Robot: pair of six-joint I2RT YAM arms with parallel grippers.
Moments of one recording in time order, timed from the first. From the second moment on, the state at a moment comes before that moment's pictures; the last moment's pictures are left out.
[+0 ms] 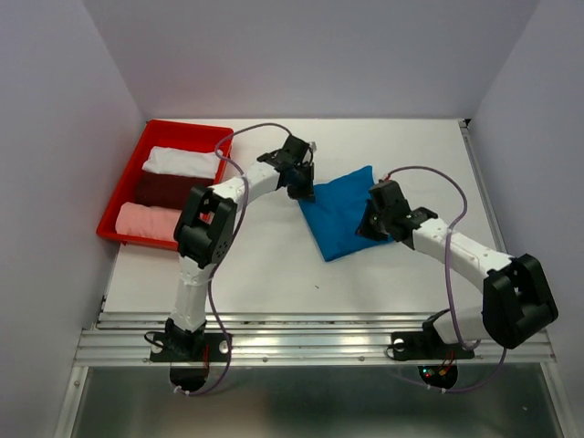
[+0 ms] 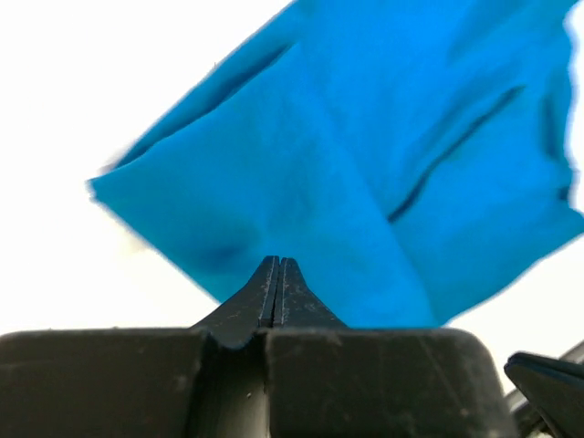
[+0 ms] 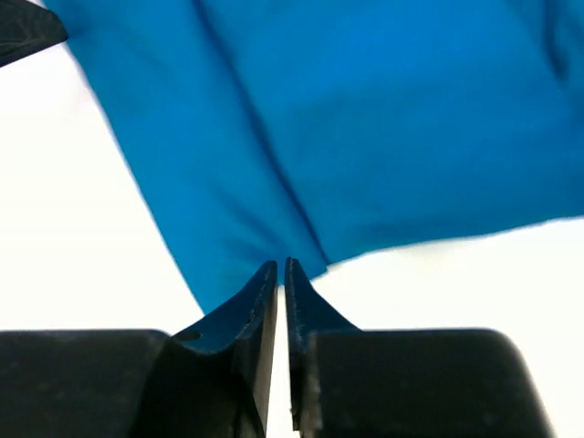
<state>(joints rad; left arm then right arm) -0.58 2.14 1.68 -0.49 0.22 -0.48 0.48 1.36 0.83 -0.38 0.07 0.74</state>
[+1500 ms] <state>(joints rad) -0.39 1.70 1.14 -0.34 0.25 -0.66 0.93 1.82 1.14 -0.45 0.64 0.43</state>
